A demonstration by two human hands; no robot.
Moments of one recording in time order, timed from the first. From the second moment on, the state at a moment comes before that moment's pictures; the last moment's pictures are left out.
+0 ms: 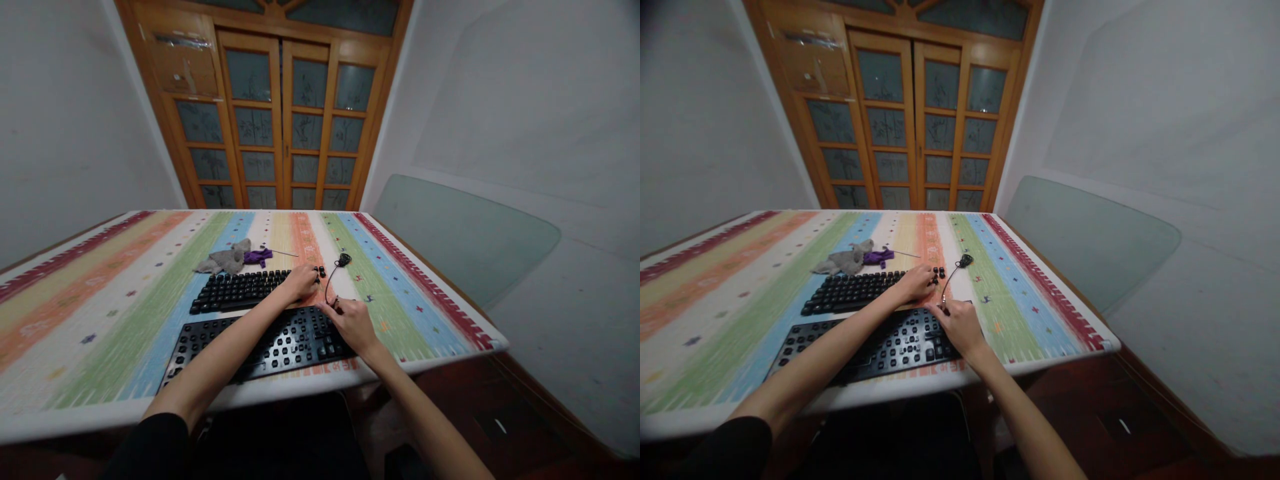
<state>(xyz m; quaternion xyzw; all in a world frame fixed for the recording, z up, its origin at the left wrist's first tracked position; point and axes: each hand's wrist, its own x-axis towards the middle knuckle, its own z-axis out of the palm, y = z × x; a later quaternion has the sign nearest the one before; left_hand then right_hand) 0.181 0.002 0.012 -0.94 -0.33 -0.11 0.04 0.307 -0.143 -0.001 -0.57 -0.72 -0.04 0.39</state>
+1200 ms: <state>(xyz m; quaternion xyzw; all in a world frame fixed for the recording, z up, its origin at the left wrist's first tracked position) 0.147 -0.079 0.010 -0.96 -0.19 -0.15 -0.17 0.310 -0.128 0.010 -0.61 -0.63 0.14 0.45</state>
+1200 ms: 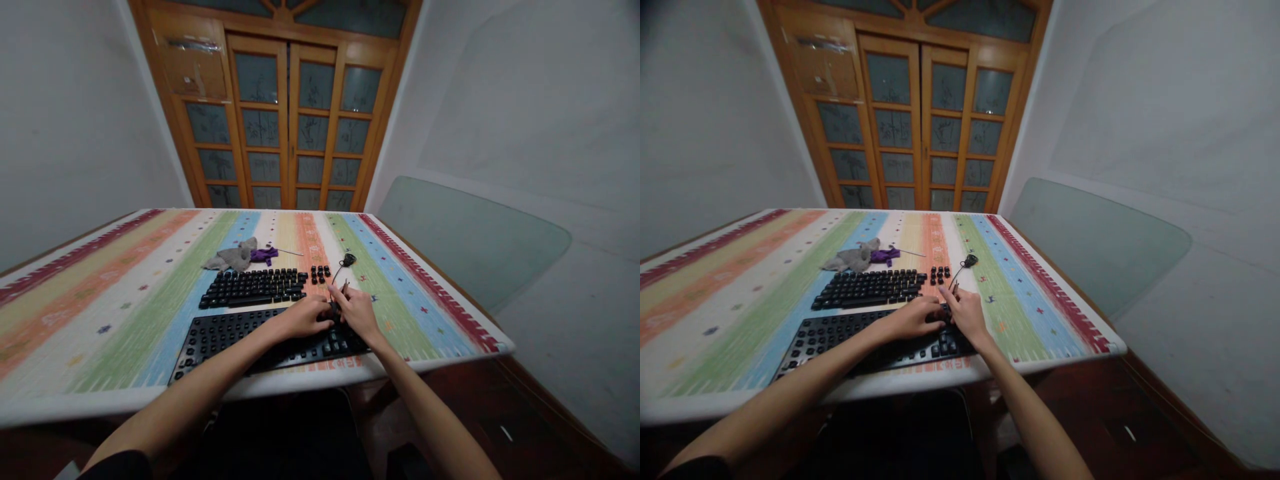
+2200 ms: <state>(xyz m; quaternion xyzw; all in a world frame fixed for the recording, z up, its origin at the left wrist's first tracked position) 0.154 -0.077 0.004 -0.95 -0.22 -0.16 -0.15 0.314 -0.109 0.016 -0.61 -0.69 0.09 0.39</state>
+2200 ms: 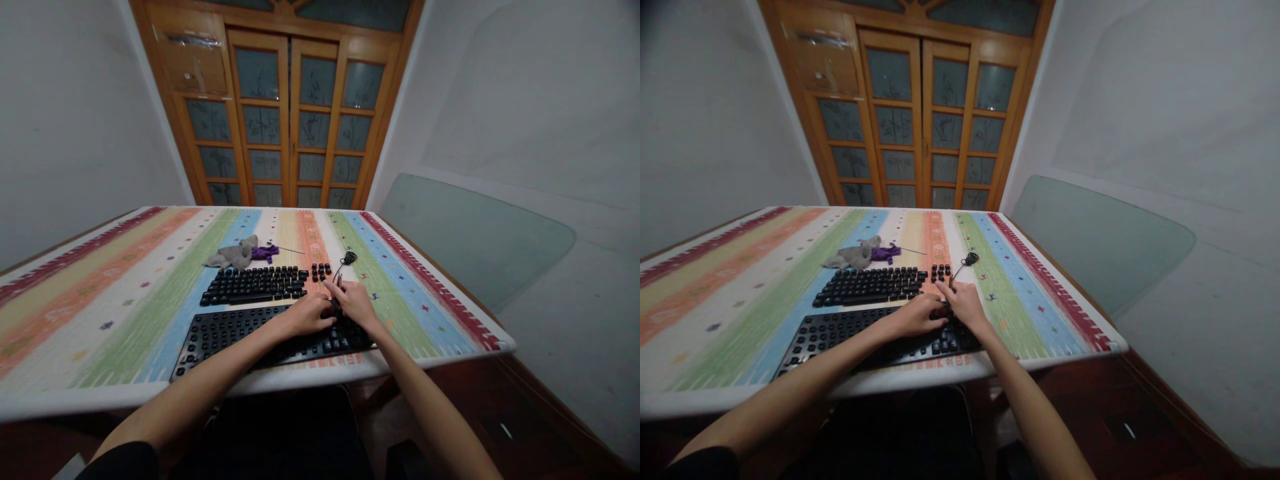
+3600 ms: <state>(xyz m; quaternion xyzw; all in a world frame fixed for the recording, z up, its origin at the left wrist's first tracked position) 0.191 0.003 0.009 -0.93 -0.33 -0.16 0.00 0.332 -0.155 0.023 -0.59 -0.61 0.12 0.52</state>
